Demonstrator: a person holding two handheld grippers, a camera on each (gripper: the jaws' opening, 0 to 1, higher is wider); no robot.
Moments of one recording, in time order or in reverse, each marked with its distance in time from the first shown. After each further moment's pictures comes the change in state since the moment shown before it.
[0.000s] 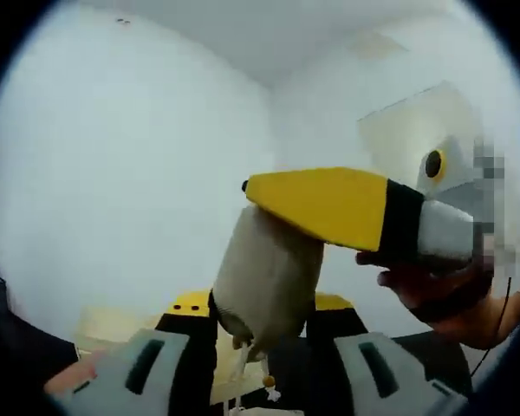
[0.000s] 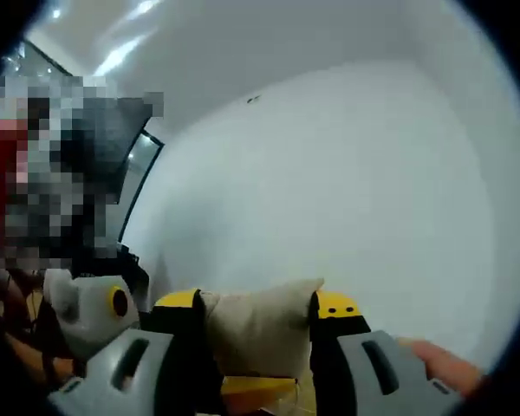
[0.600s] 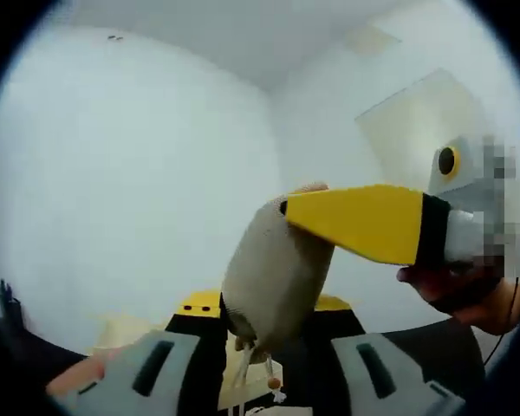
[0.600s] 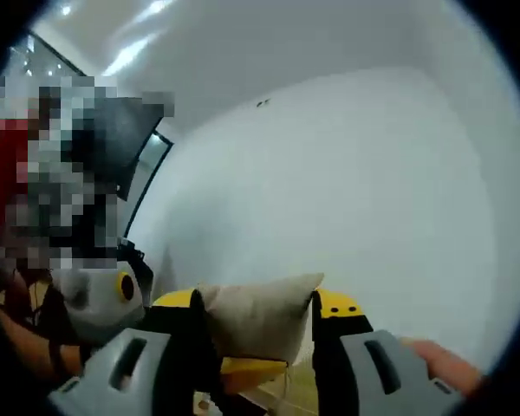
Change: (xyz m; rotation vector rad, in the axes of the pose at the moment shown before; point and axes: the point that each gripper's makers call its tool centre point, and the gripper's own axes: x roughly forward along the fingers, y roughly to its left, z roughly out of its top) left arm -0.007 0.012 0.010 0.079 -0.002 0.038; right arm -0.012 0.009 0.005 -0.060 0.005 0.046
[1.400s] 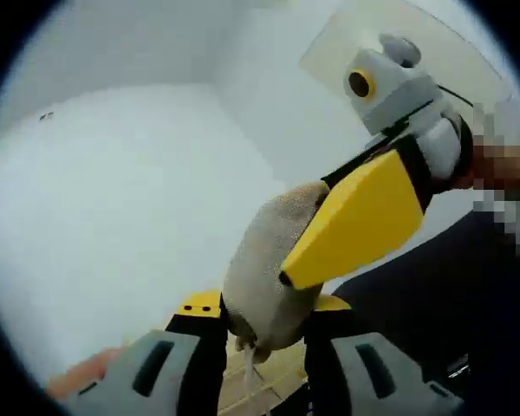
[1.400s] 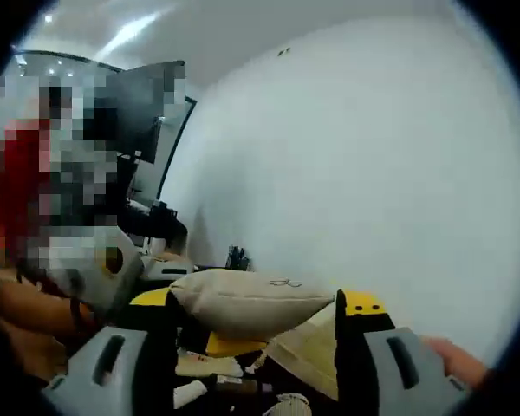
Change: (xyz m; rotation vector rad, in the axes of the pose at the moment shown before) left arm -0.015 -0.001 -0.007 0.488 0.137 -0.017; right arm 0.010 0.007 -0.038 0.052 0.295 0.175
